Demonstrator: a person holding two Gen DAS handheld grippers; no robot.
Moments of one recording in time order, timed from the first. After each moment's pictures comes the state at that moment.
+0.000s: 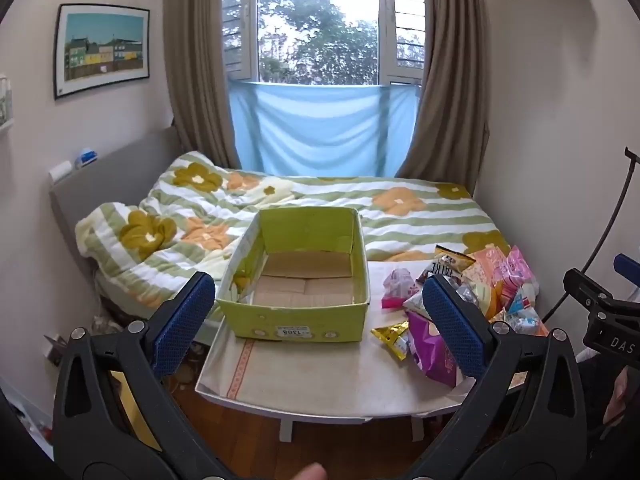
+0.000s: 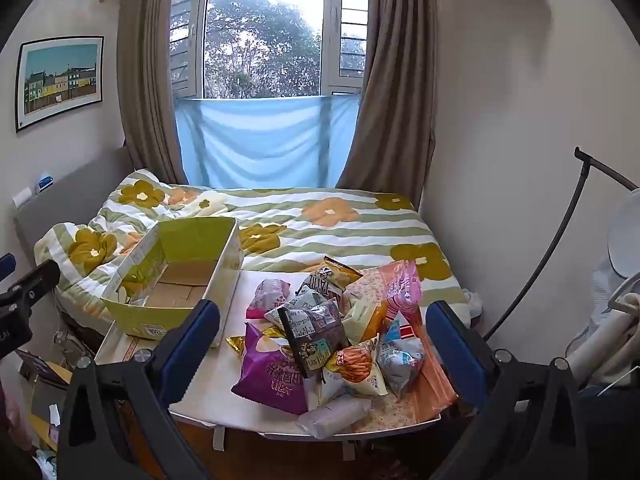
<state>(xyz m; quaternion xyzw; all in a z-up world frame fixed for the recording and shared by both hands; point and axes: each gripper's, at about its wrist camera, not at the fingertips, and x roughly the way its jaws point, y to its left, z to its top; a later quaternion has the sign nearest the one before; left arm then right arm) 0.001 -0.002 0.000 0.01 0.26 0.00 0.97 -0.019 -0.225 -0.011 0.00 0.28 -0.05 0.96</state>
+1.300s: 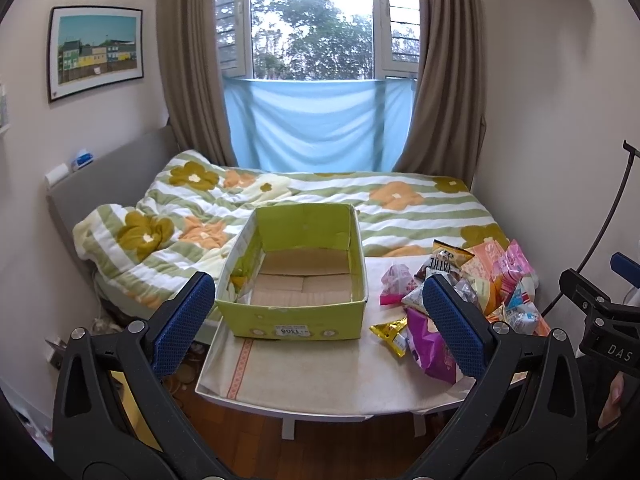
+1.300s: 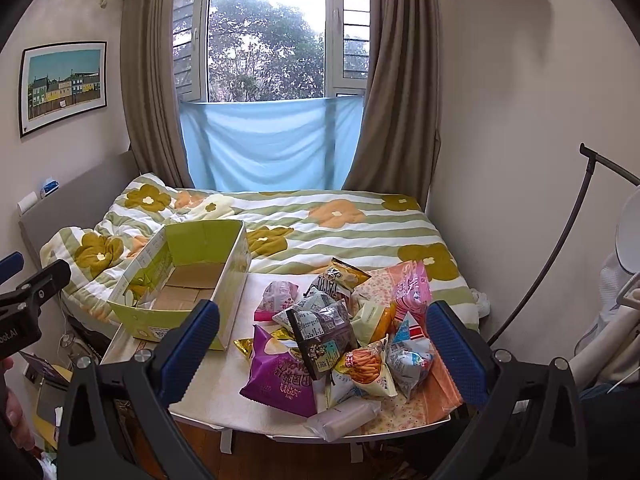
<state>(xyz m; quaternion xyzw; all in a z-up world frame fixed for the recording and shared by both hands) 0.003 -0.001 0.002 0.01 0.25 0.00 0.97 -0.015 -0.229 -0.013 0.01 0.28 -0.04 0.96</state>
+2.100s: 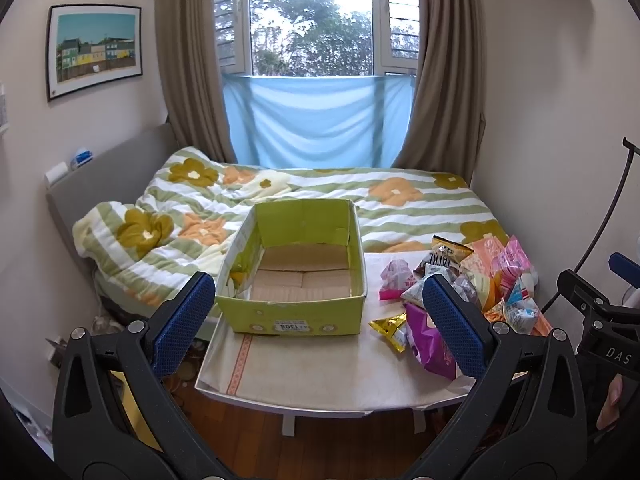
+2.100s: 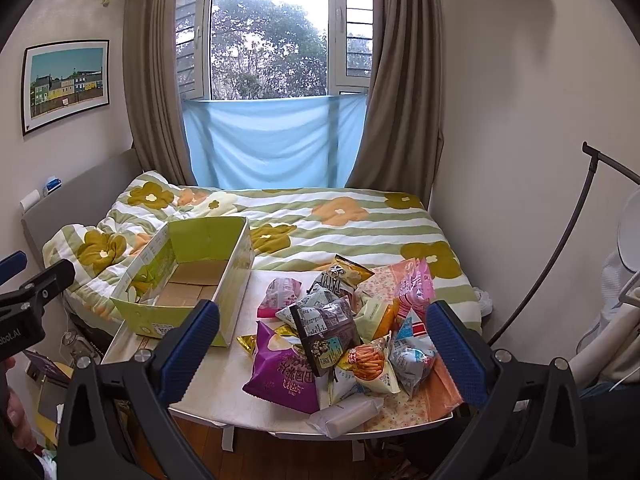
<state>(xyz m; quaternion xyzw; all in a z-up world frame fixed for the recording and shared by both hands) 0.000 -0.005 0.001 0.01 0.26 -0.01 0.97 -0.021 -0.225 -0.013 0.01 0.28 -0.04 0.96</state>
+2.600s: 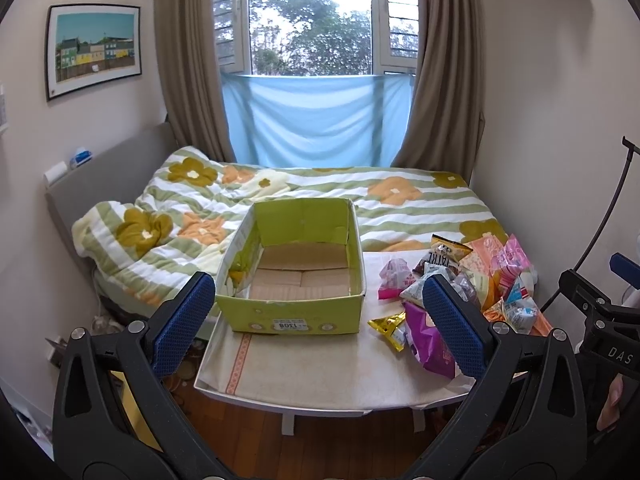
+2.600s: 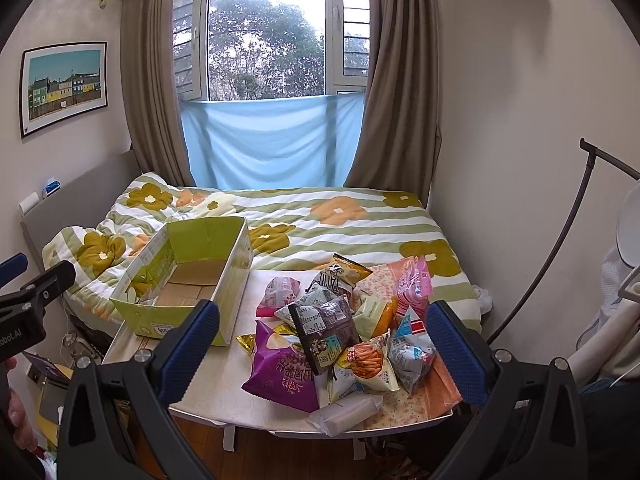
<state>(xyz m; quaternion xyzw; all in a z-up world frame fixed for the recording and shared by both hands) 0.000 -0.005 0.001 0.01 0.26 0.00 0.97 -0.022 -0.227 -0.012 0.02 0.28 -0.04 0.96</state>
